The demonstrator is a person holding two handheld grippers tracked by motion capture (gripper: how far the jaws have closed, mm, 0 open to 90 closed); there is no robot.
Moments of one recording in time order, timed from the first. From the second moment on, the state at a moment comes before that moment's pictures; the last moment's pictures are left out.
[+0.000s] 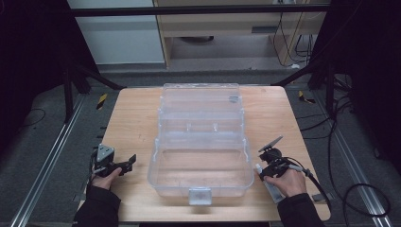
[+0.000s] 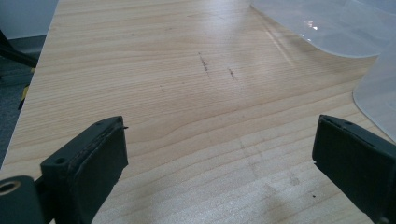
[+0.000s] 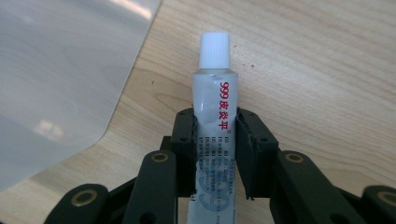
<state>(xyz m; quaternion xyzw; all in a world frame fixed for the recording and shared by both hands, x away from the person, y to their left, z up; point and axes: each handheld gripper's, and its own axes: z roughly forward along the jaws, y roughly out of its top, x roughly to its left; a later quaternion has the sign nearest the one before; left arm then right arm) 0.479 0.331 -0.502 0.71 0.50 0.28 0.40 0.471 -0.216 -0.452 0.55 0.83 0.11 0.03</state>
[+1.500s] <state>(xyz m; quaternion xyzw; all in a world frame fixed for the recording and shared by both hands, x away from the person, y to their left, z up) 0.478 0.327 -0.502 0.71 0.51 0.28 0.40 0.466 -0.237 -0.344 0.42 0.84 0.31 0.13</state>
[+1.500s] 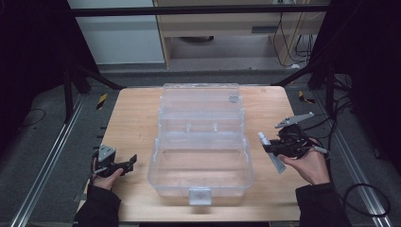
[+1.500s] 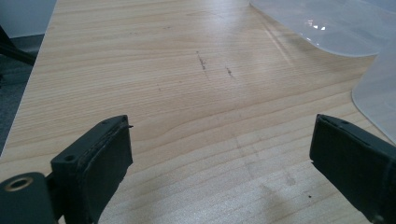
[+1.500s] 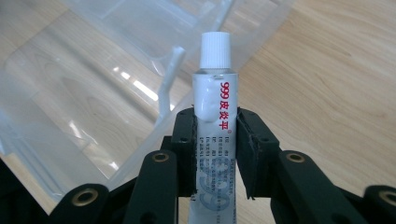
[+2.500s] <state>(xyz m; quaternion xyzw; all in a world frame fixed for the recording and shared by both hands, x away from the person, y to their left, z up) 0.478 0.328 -0.502 0.71 0.50 0.28 0.40 0.474 -0.176 -0.311 0.25 0.91 0.31 0.10</state>
